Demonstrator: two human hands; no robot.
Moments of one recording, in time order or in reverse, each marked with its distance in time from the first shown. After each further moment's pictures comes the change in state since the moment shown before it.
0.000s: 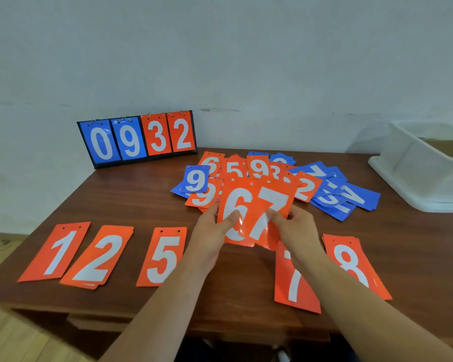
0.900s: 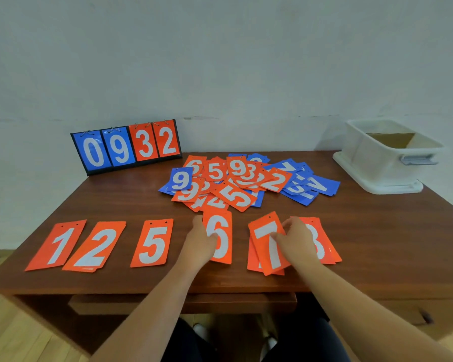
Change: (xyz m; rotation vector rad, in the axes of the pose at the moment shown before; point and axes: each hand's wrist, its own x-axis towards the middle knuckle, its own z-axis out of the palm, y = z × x) left_hand -0.052 -0.010 0.016 0.785 0.066 -0.114; right_hand -0.053 0.027 -0.066 -0.546 0.098 0.148
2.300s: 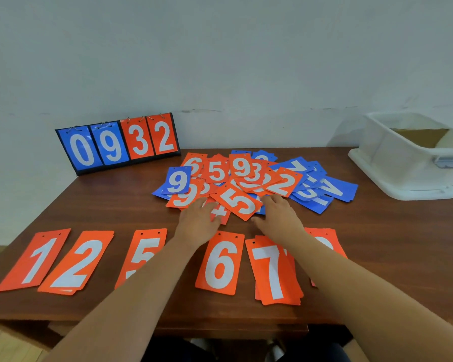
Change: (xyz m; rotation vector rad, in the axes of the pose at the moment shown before) left_hand 0.112 0.008 0.001 0.623 0.106 0.359; right_hand 0.100 -0.036 0.037 -0.500 -0.084 -0.468
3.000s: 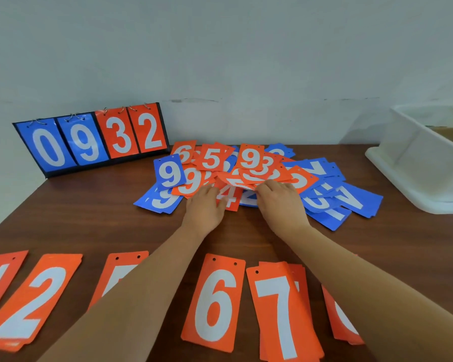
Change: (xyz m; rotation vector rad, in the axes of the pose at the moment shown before) left_hand 0.108 0.001 0.033 -0.090 0.159 0.038; right_hand 0.085 0.012 0.008 -0.323 0.321 -0.293
